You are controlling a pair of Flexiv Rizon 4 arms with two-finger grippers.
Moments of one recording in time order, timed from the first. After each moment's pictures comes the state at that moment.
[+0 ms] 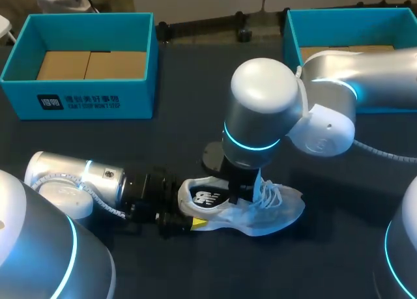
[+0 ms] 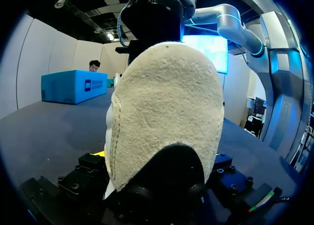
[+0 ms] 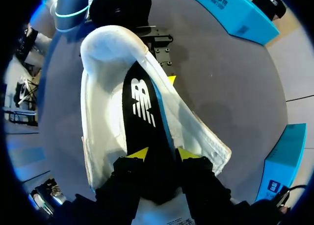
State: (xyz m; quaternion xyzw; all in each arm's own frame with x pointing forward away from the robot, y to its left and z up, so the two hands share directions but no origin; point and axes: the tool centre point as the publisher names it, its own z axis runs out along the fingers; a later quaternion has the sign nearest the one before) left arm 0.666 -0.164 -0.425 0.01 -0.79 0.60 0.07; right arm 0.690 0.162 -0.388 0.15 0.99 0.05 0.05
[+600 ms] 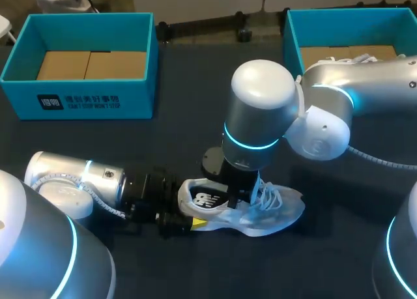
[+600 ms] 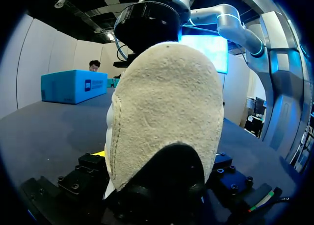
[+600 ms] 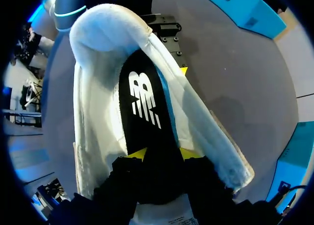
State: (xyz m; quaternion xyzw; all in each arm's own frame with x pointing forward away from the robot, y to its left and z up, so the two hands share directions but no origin) left arm 0.666 -0.164 -0.425 0.01 -0.79 0.60 0.07; right arm 0.679 0.164 -0.408 0.16 0.99 0.05 0.01
